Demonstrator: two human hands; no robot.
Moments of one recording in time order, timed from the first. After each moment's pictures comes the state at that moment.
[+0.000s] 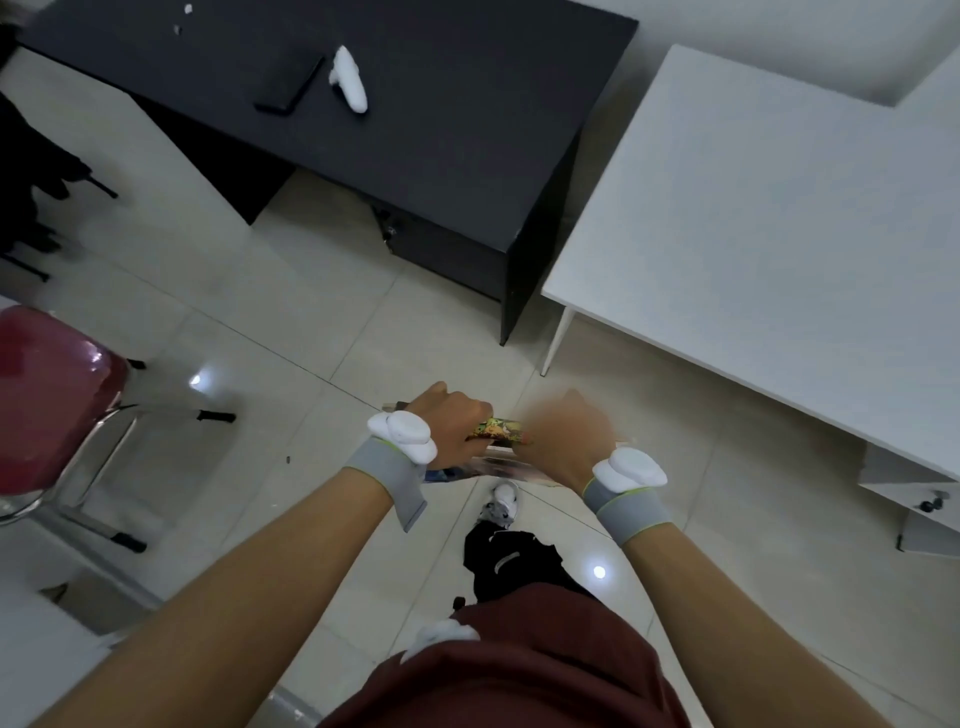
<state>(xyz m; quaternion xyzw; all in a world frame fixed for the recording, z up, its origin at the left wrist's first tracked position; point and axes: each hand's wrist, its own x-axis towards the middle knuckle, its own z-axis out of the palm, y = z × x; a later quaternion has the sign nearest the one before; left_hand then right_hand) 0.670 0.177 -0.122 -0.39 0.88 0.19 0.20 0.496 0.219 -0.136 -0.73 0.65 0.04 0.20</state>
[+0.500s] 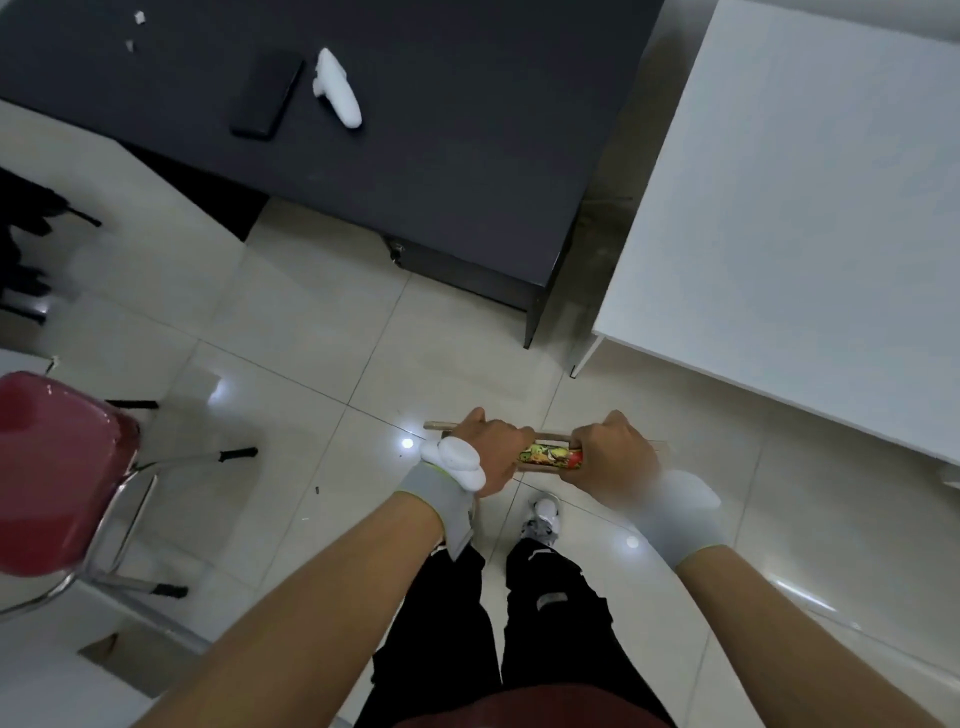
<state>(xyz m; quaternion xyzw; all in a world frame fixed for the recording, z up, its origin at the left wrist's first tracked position) 0.678 0.089 -0.172 -0.34 0.87 0.22 0.28 0.508 0.144 -0.192 -0.67 0.69 0.05 0.28</state>
